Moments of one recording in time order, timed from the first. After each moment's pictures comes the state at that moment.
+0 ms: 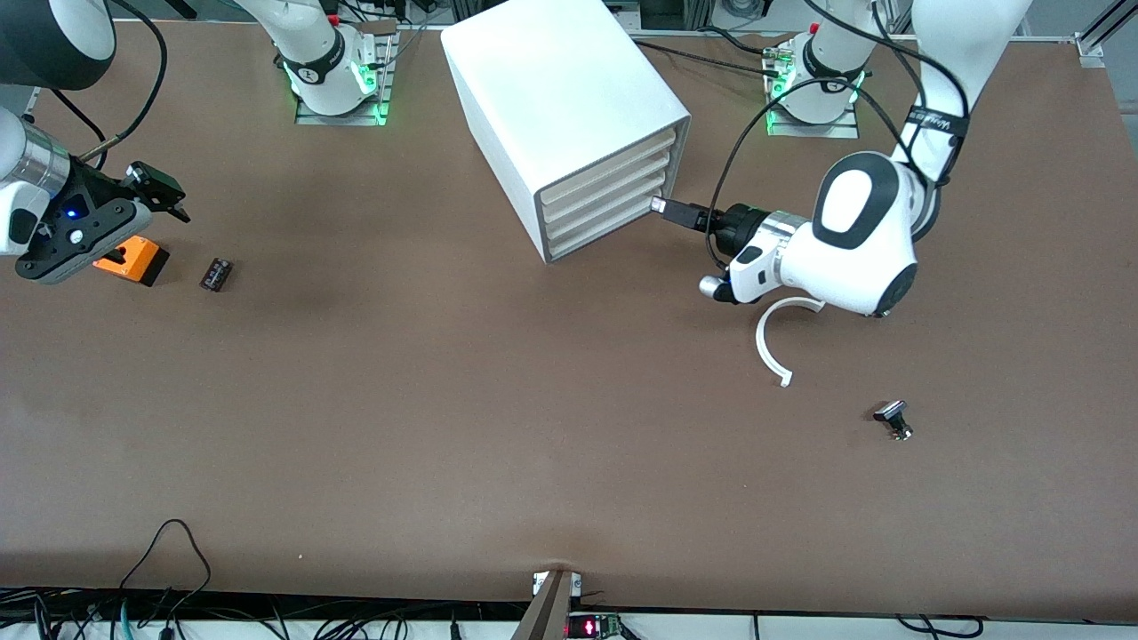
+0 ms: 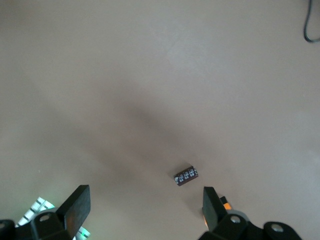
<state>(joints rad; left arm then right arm) -0.04 0.37 -0.30 -1.89 -0.86 1.65 0.08 0.01 0.03 0.00 -1.71 -0.04 1.65 -0.73</state>
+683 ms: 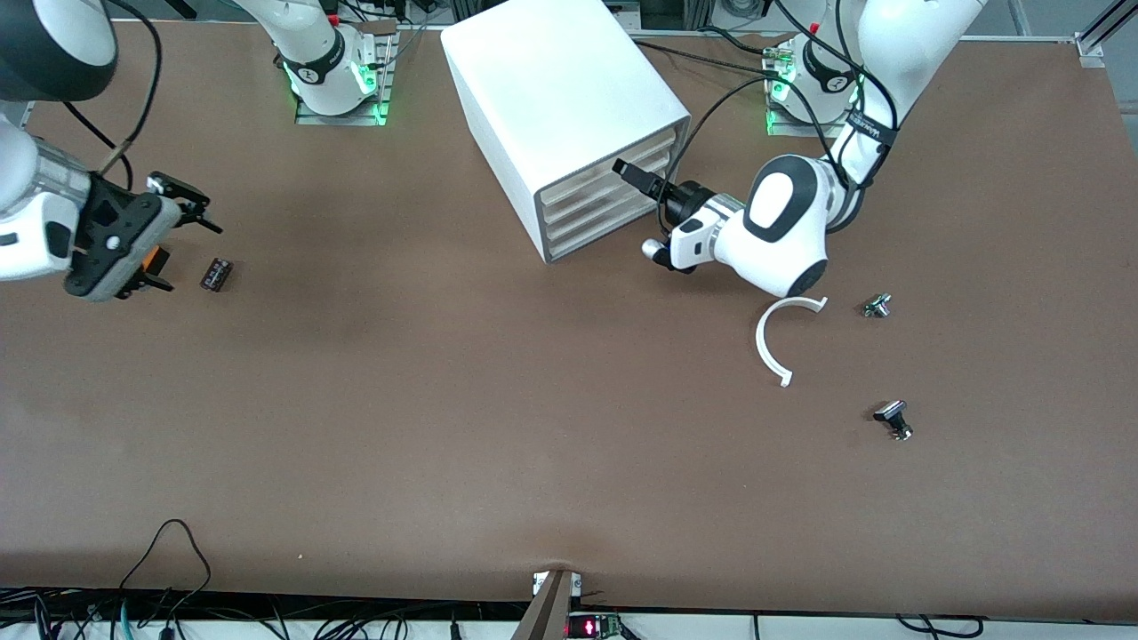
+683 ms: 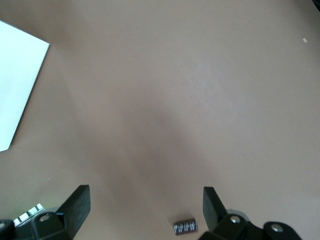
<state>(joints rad) -0.09 0.41 -0.40 -2.02 -0.95 1.70 0.23 0.06 0.13 0.02 -1.59 0.11 1.66 -0.90</state>
